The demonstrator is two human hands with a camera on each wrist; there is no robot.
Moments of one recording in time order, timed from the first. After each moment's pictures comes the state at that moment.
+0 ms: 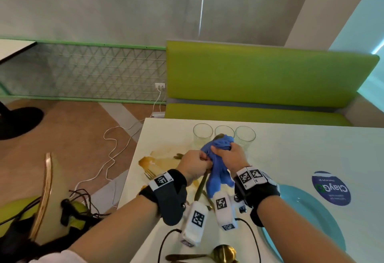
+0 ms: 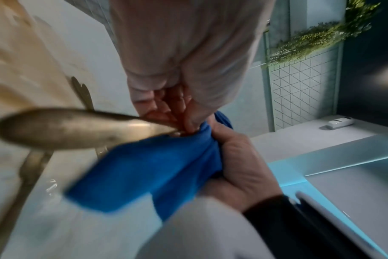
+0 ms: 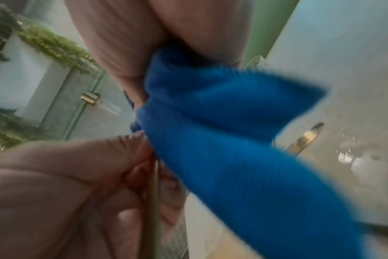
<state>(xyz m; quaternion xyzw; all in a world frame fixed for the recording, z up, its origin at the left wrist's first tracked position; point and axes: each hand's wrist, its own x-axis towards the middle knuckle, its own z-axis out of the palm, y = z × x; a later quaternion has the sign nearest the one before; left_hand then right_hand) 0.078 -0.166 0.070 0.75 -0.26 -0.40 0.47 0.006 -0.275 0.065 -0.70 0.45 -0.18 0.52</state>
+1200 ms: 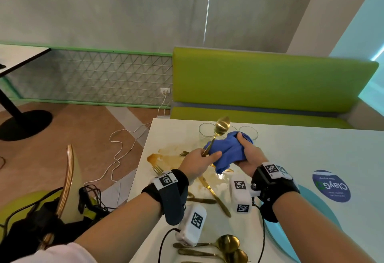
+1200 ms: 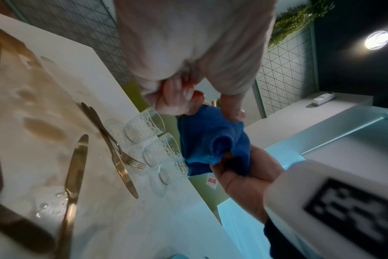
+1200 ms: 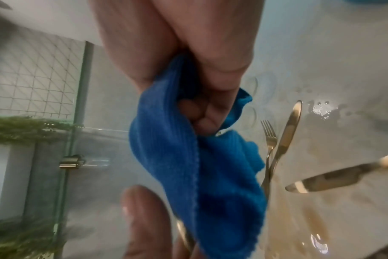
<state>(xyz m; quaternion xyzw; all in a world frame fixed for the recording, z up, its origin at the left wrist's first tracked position) 0.059 -0.127 0.104 0.72 -0.25 -0.42 0.48 -0.026 -0.252 0.115 -0.36 0.45 -0.22 0.79</state>
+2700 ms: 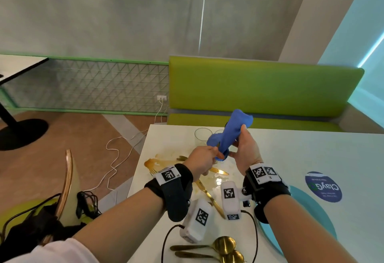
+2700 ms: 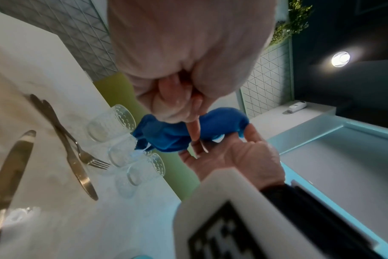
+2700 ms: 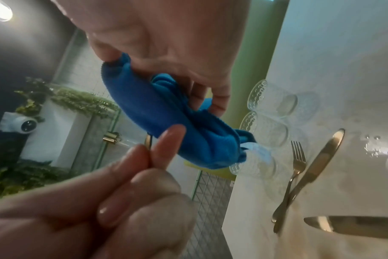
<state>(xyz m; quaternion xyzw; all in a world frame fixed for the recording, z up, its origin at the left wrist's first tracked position) 0.044 -0.141 0.133 0.71 -0.26 -0.44 0.49 -0.026 -0.243 0.140 -0.48 0.41 -0.28 0.72</state>
